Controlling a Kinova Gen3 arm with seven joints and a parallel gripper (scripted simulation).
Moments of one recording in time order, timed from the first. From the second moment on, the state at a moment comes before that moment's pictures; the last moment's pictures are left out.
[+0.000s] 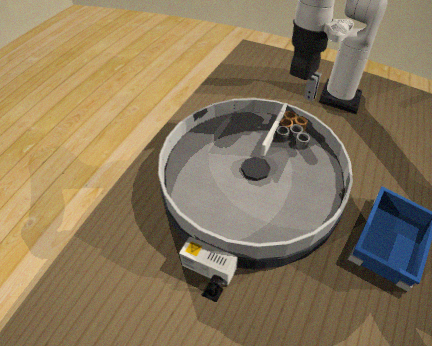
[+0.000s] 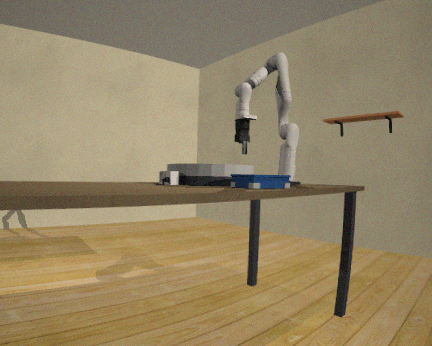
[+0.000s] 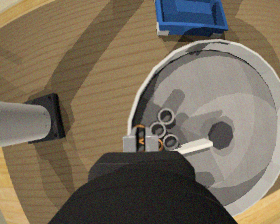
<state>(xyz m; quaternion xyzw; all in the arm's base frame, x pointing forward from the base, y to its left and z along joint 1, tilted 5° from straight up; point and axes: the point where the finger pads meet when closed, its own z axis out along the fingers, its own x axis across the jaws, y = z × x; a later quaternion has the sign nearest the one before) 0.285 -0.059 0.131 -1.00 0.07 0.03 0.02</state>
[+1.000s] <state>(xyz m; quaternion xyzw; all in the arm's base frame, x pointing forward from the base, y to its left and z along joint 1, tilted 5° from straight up) 0.284 -0.060 0.124 -1.00 -0.08 0.03 0.02</state>
